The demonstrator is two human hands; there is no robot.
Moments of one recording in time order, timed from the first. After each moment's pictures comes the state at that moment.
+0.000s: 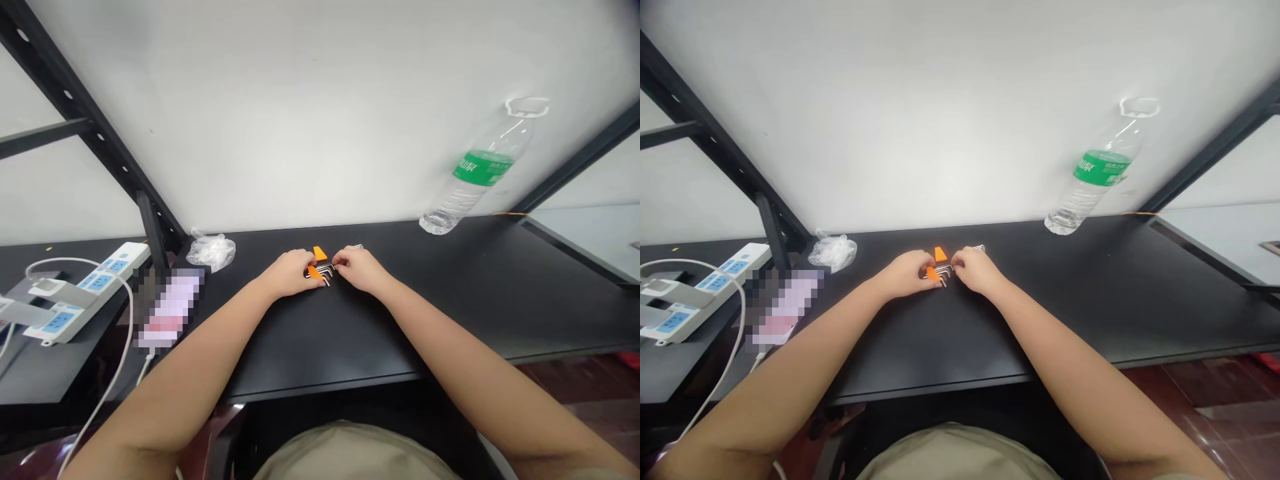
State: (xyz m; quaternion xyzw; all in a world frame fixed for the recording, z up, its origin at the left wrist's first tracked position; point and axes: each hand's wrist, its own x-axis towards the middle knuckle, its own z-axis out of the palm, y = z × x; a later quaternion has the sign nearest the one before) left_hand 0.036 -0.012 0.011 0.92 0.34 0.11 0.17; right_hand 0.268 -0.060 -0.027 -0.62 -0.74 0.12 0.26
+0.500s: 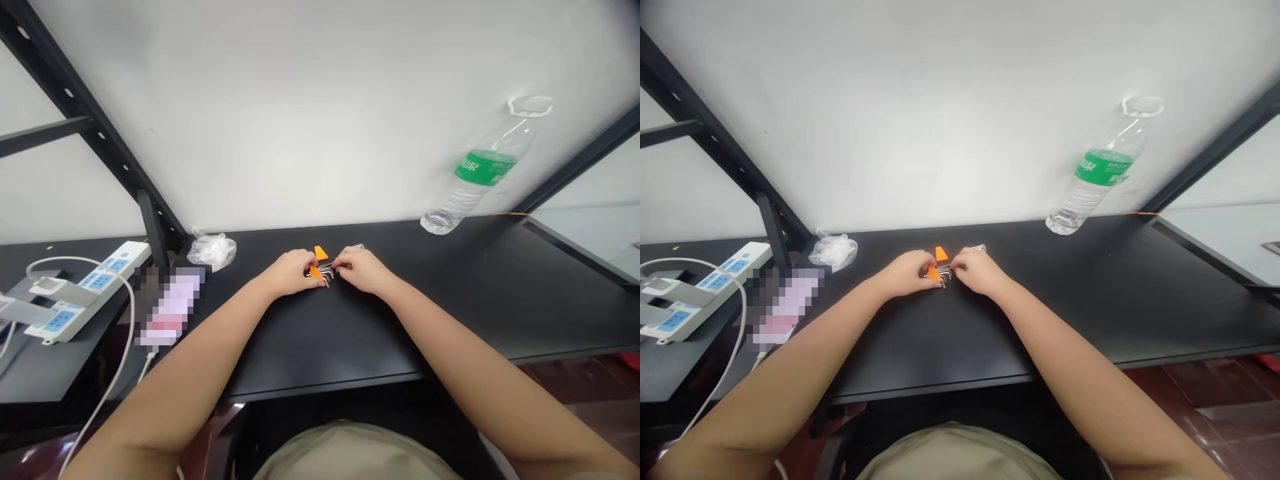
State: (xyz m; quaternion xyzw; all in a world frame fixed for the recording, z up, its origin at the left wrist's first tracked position) left_hand 0.033 -0.005 0.002 0.92 0.31 0.13 0.20; right_hand 0.274 -0.062 -0.031 -0.54 -0.79 0.11 0.27
